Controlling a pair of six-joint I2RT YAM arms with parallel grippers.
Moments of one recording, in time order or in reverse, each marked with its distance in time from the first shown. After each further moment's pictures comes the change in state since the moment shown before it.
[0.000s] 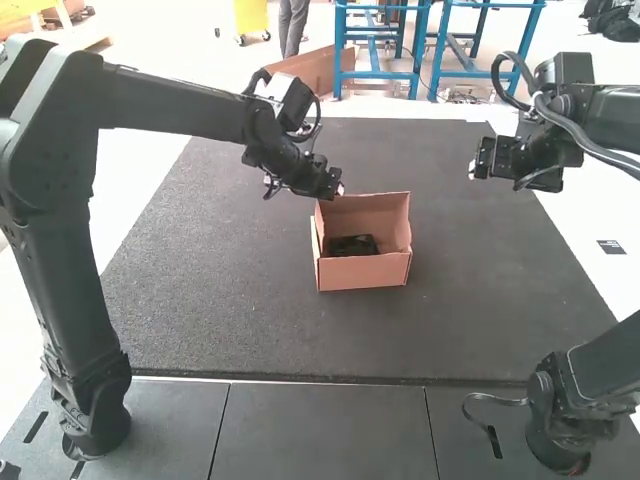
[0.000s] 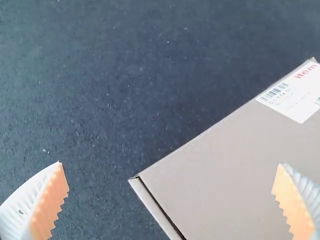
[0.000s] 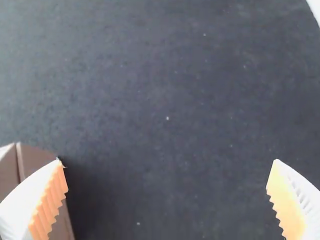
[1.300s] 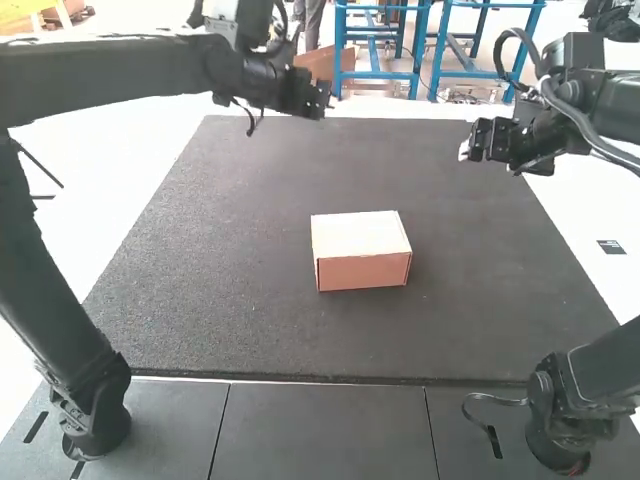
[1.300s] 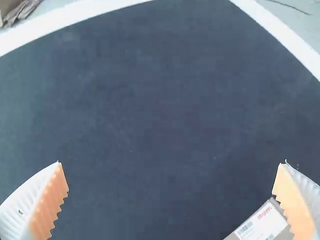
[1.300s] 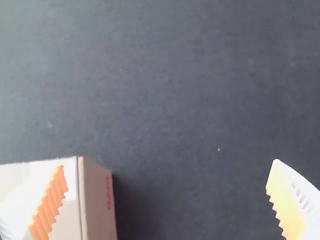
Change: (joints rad) left arm 0.051 -0.228 0.113 0.115 -0.013 0.136; right arm 0.007 -0.050 0.053 0.021 -0.143 -0.019
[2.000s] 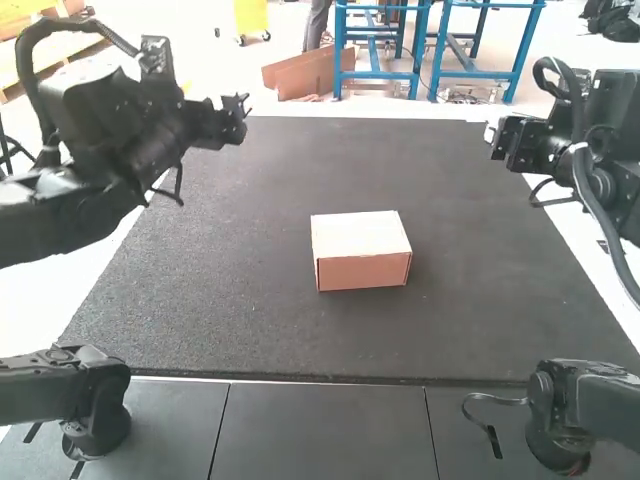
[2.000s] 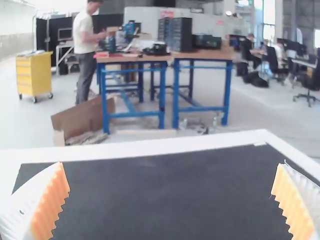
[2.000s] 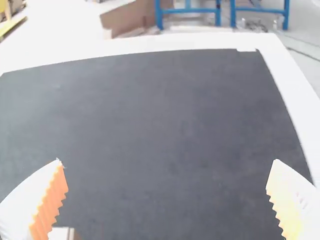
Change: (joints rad) left arm 0.009 -0.772 -0.886 0.689 -0.238 0.008; right arm 0.000 -0.461 -0.449 0.510 0.119 -0.031
